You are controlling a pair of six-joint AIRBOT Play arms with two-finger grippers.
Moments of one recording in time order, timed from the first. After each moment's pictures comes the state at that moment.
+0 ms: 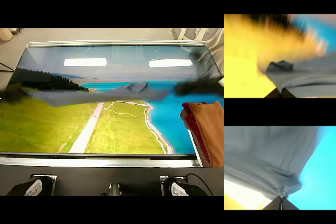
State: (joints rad) left arm 0.29 -0.89 1.25 1.14 -1.10 -1.42; right arm -0.19 -1.14 1.41 -1.10 1.14 0.91
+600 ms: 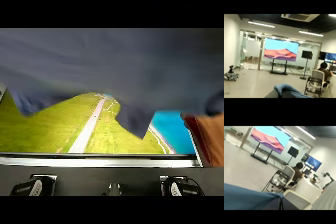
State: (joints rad) left arm 0.28 -0.58 1.74 1.15 -0.87 -1.57; right arm -0.19 -0.68 1.90 -1.36 1.03 0.96
